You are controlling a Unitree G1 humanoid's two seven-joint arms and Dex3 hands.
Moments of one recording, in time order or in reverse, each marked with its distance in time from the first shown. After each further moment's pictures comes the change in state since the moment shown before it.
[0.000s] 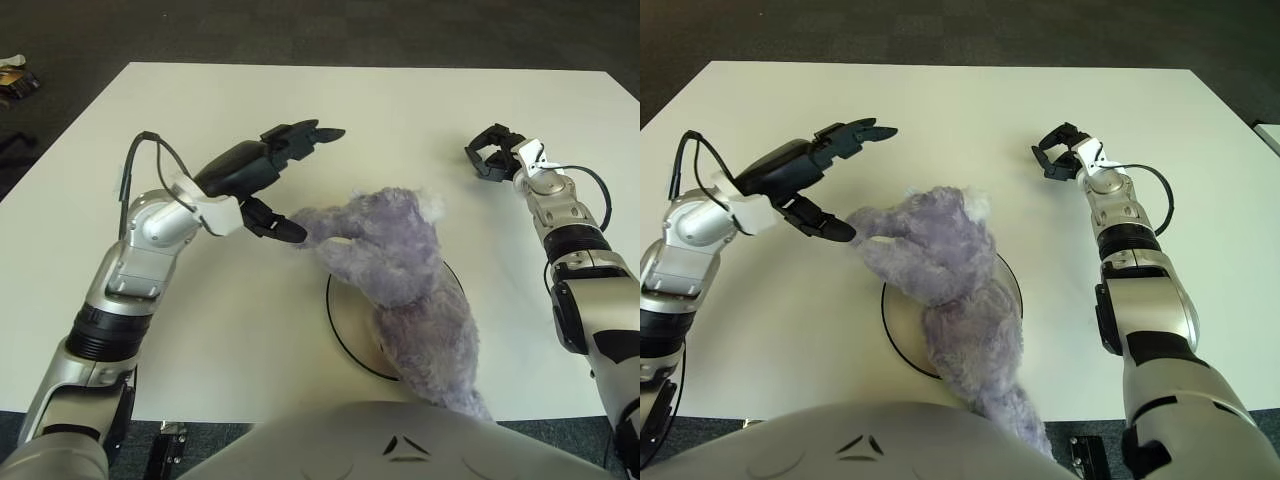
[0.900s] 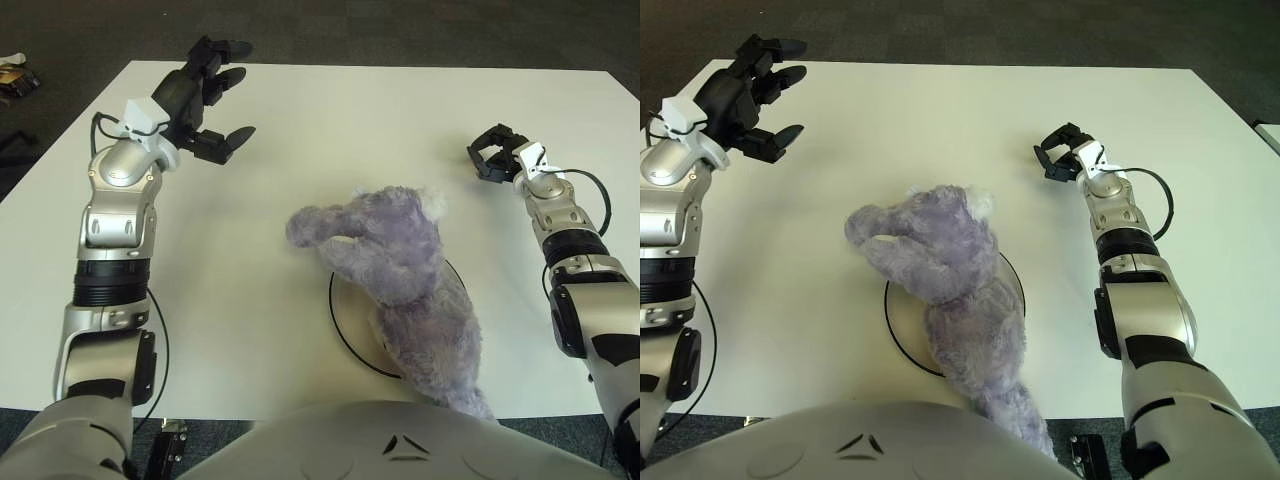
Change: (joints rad) left arm -0.205 -0.185 0.144 0.272 -0.155 0.324 0.203; right arm 0.073 0.024 -0.056 -0.066 0.019 -0.057 -0.090
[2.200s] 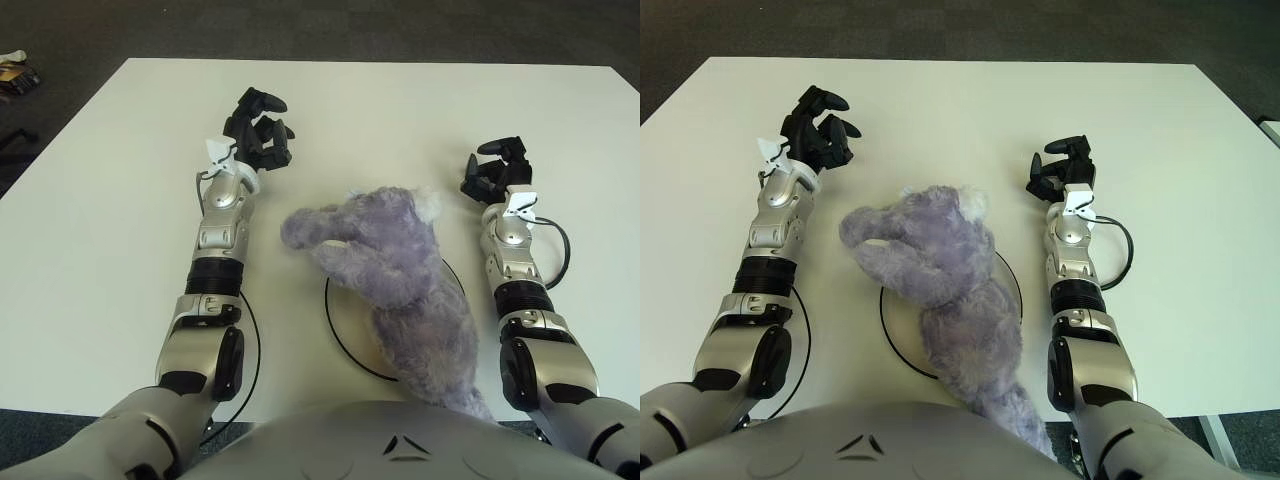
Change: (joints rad) left arm -0.047 -0.358 -0.003 0.322 -0.032 -0.156 0.264; right arm 0.235 0.279 -0.227 -0.292 0.079 -0.249 -0.367
